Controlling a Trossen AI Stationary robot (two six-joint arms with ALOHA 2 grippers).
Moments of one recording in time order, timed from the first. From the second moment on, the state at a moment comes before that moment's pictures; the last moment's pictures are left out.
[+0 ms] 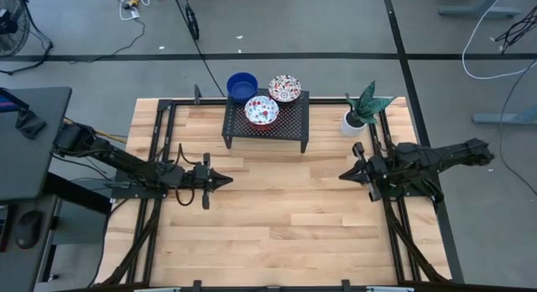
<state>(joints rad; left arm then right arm) -0.29 1.05 0.13 0.82 -0.37 -0.12 0.19 0.25 0.24 -0.03 -0.06 -0.04</state>
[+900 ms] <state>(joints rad) -0.29 1.05 0.13 0.82 -0.36 -0.12 0.07 0.15 0.02 0.14 -0.10 0.03</state>
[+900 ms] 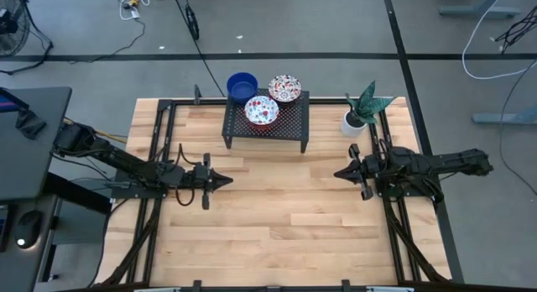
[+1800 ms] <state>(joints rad) -0.29 1.05 0.13 0.81 -0.36 -0.13 0.02 0.02 0.02 0.06 -0.29 0.16</state>
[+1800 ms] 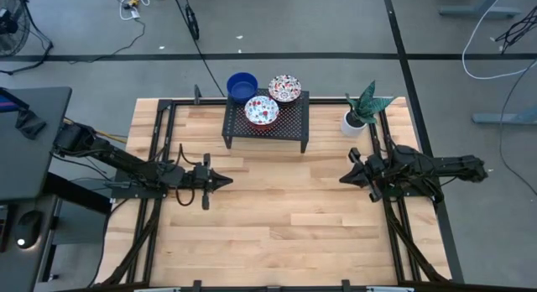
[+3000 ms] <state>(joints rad) -0.29 1.04 0.13 0.92 -0.41 -0.20 0.02 0.03 0.02 0.05 -0.25 0.14</state>
